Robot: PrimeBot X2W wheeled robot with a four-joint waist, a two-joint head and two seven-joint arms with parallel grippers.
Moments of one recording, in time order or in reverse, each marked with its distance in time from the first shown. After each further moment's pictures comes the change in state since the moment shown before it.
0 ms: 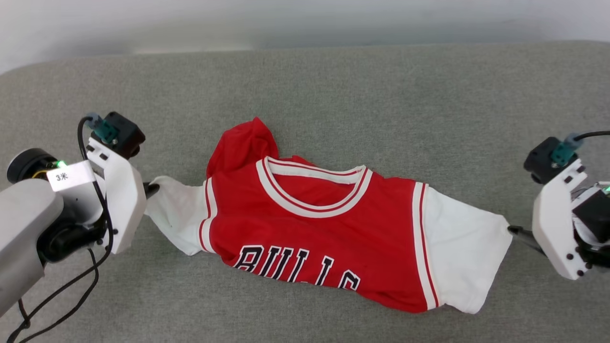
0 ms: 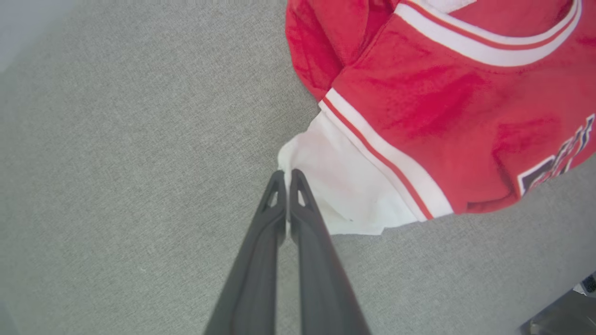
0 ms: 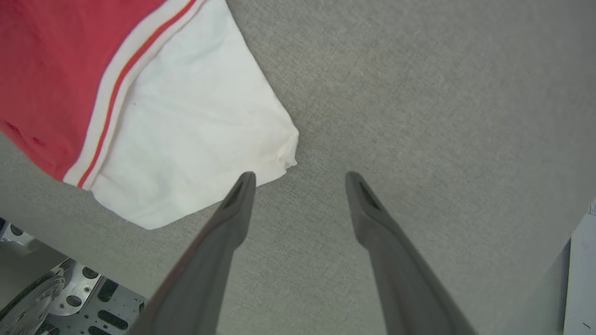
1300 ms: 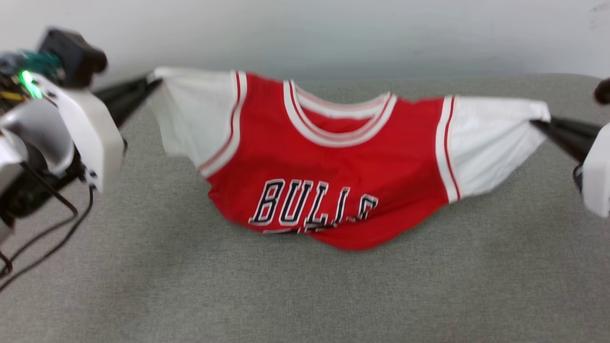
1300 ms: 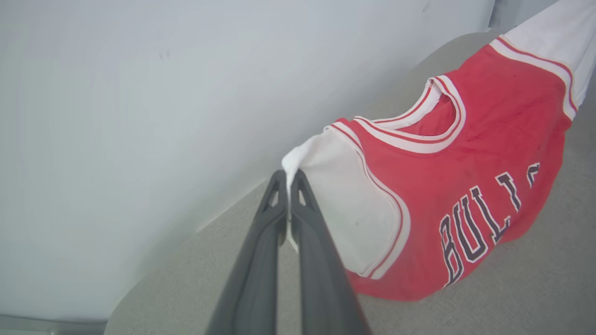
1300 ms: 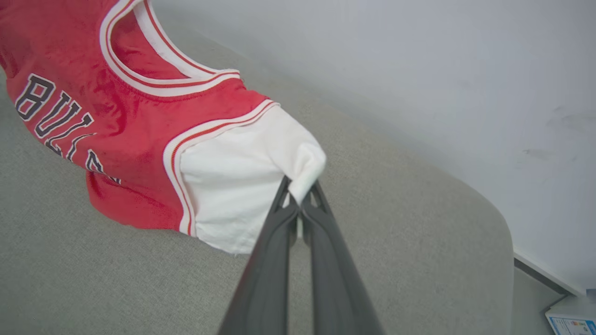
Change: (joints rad) left arm -0.099 0.047 0.133 -0.136 0.093 0.002 -0.294; right arm -0.188 -0.093 0.104 0.065 0.161 0.000 -0.537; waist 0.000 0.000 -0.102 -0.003
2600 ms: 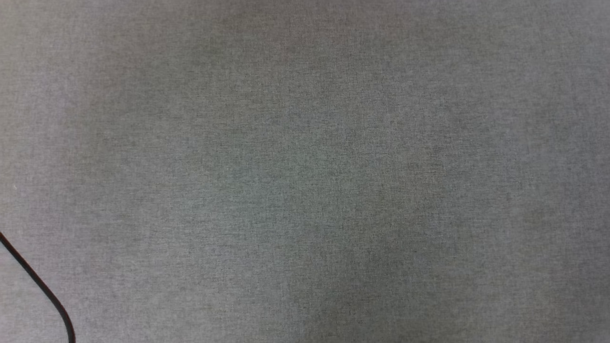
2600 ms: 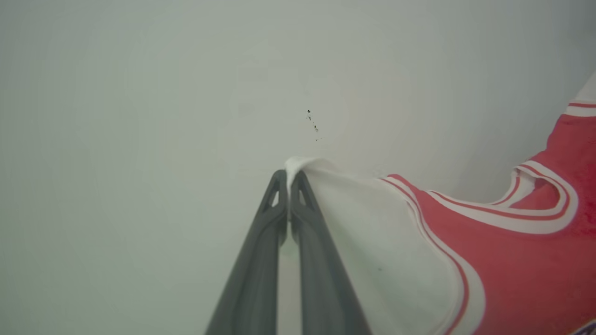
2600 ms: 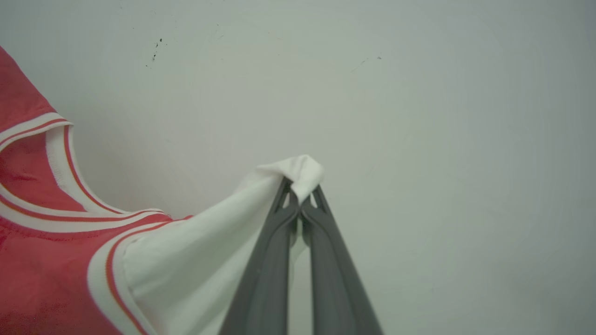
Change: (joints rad) left arm -0.797 -0.345 0.190 0.666 0.265 -0.051 -0.375; right arm -1.012 0.442 -0.220 0.611 -0.604 0.000 -0.342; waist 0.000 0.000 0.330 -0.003
